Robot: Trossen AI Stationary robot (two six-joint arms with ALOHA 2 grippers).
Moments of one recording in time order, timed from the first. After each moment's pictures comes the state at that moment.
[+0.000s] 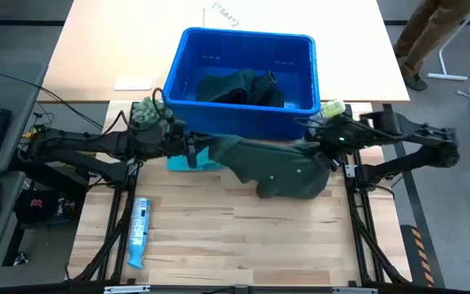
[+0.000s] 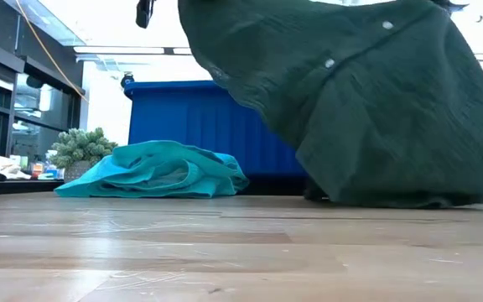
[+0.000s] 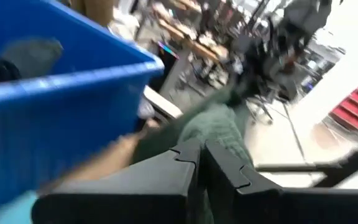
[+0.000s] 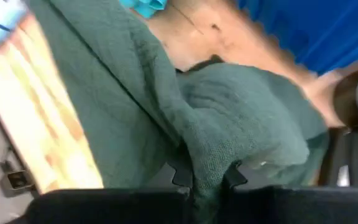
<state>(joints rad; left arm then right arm) -0.01 1.04 0.93 -0.01 -0.33 -0.52 -0.04 1.03 1.30 -1.27 0.08 0.71</state>
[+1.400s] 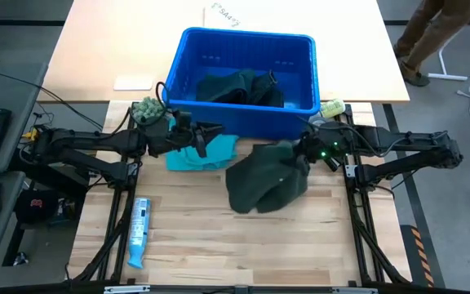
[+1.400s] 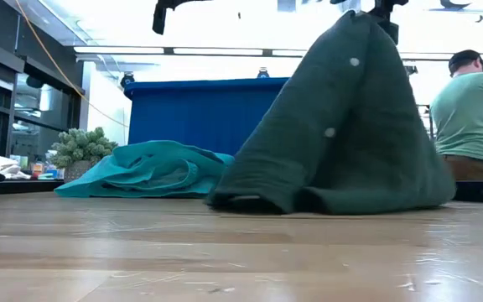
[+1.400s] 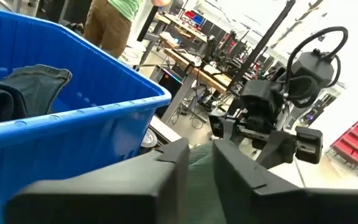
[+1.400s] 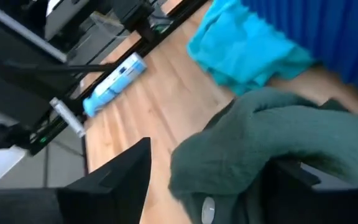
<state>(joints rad) 0.05 1.13 0.93 0.16 -0.33 -0.57 -0.03 1.01 1.00 -0.54 -0.01 0.65</state>
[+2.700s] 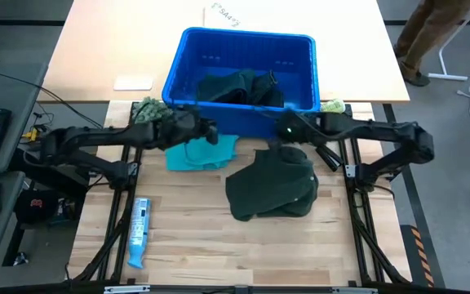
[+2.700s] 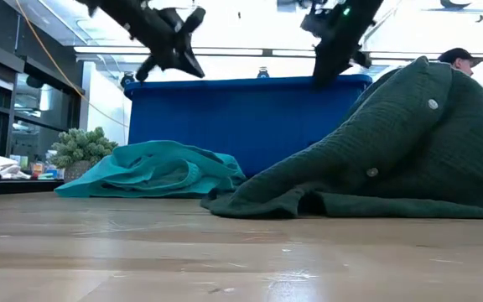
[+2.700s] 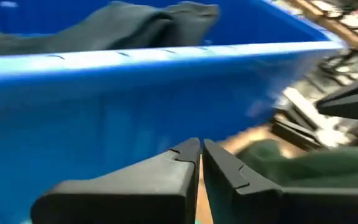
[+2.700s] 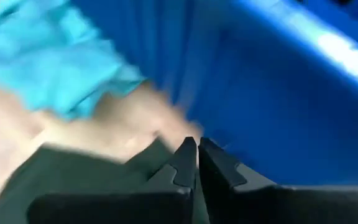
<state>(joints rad) 0.25 1.27 0.93 -0.15 -0.44 -0.63 -0.21 1.42 1.26 -0.81 0.38 0.49</state>
